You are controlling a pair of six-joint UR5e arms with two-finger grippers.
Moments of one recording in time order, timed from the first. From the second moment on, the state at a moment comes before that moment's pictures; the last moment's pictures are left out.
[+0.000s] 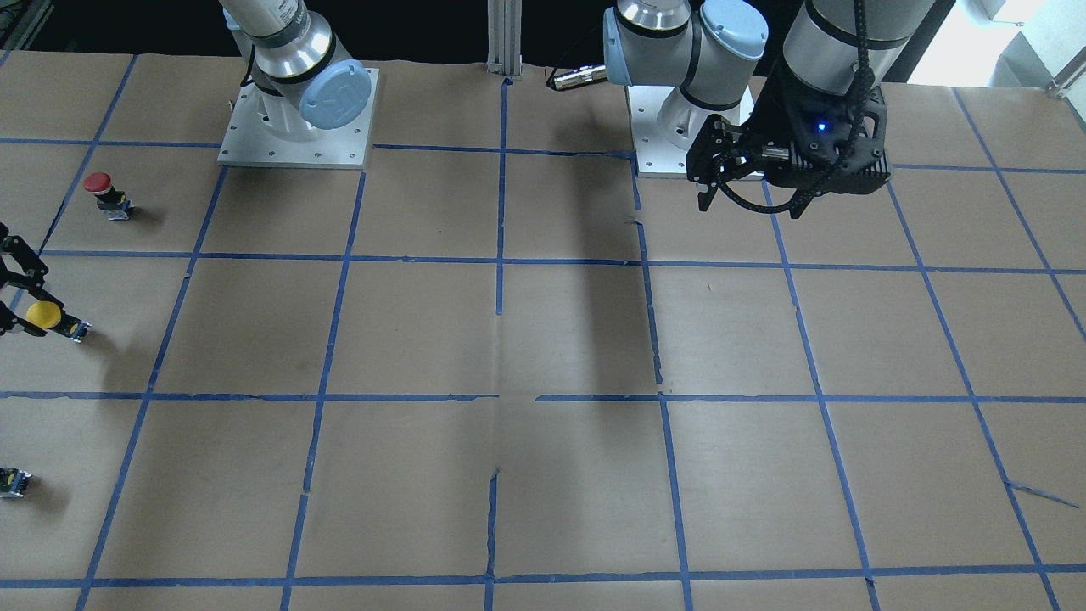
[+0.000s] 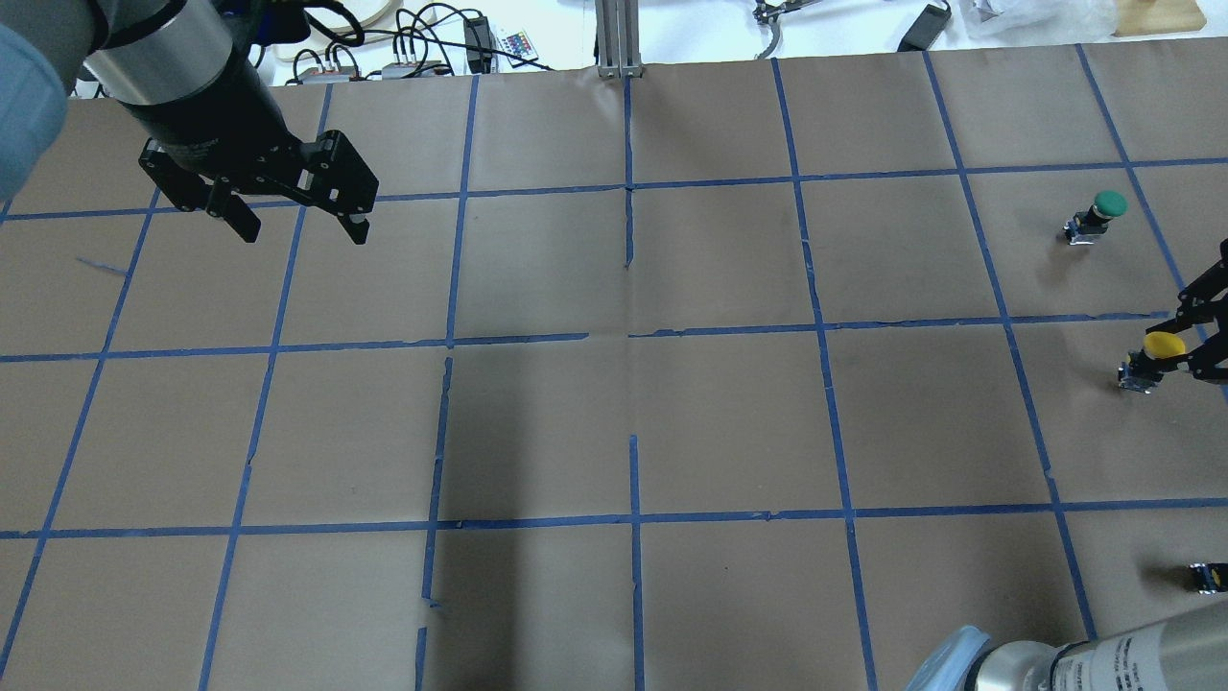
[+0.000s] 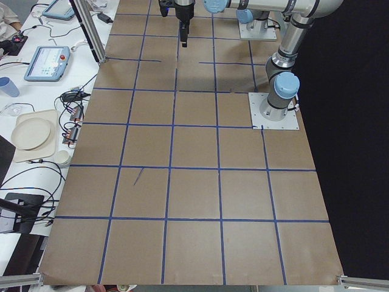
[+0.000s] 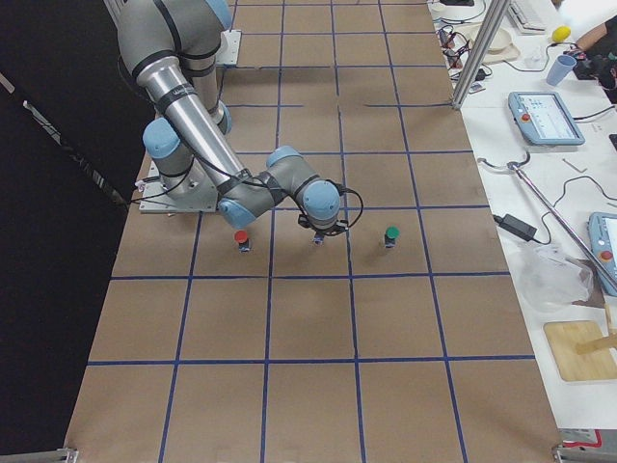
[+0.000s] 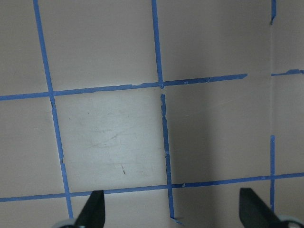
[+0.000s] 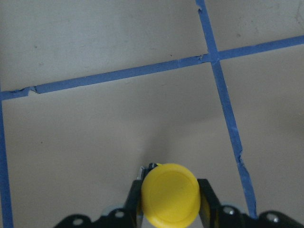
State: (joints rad) left arm -1.55 -1.57 -1.52 -1.65 1.57 0.09; right arm 0.73 -1.29 1.89 -1.99 -1.31 -2.25
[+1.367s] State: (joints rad) left arm -1.55 -1.56 -1.50 -1.62 1.59 0.09; right arm 0.73 -1.29 1.89 -1.98 -1.31 -2.25
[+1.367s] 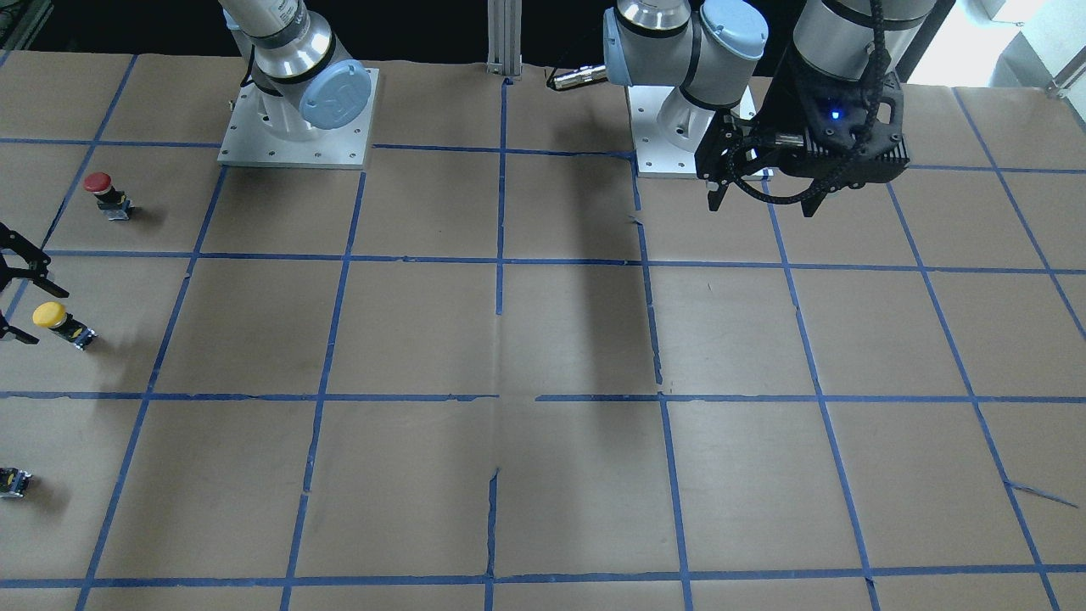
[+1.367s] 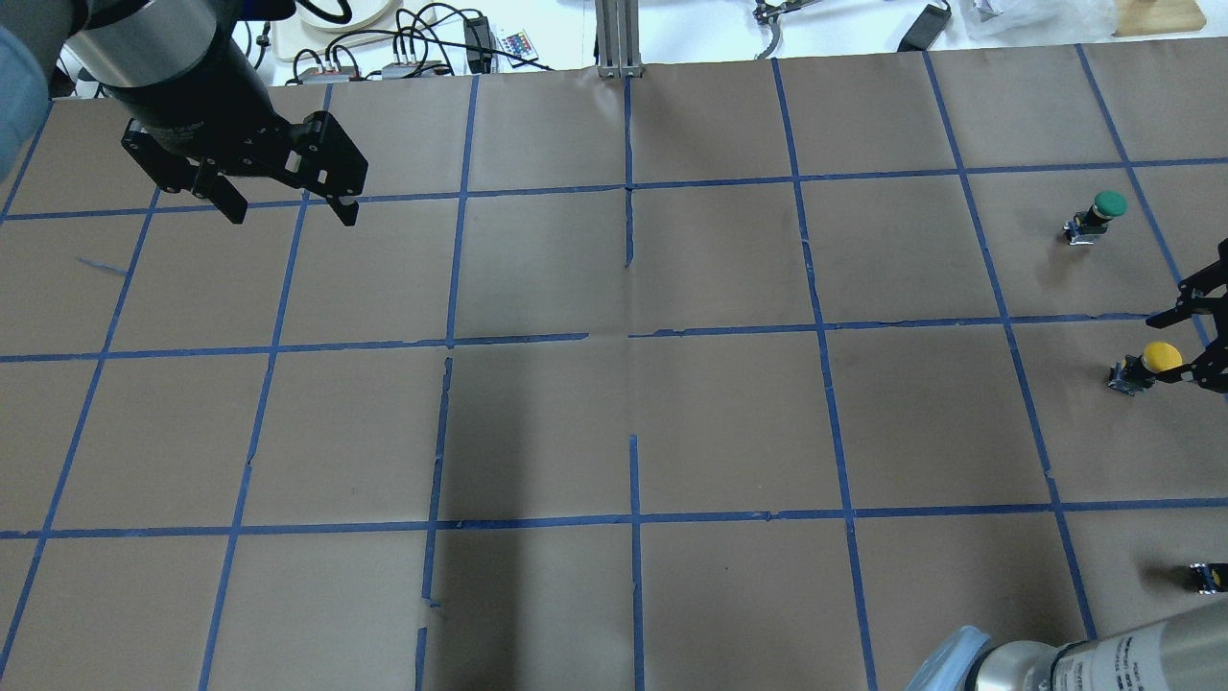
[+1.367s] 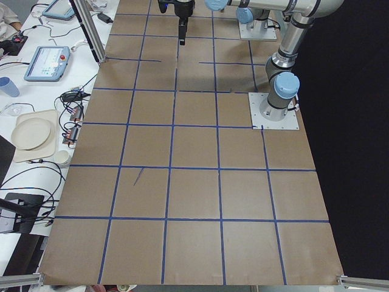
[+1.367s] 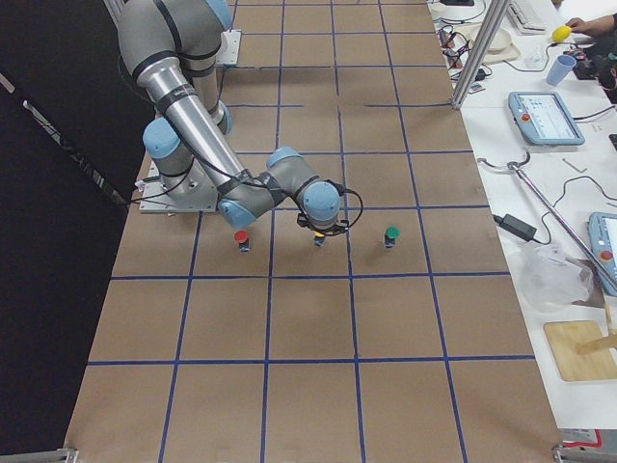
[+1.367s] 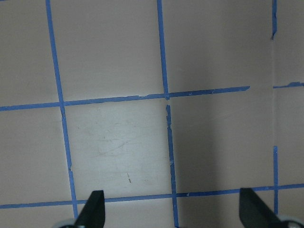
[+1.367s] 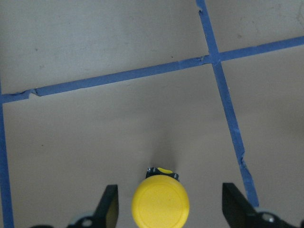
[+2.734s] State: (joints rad) left arm -1.55 -1.56 -1.50 -1.62 1.59 0.09; right arm 1.23 -1.62 1.72 -1.67 -1.53 -0.19
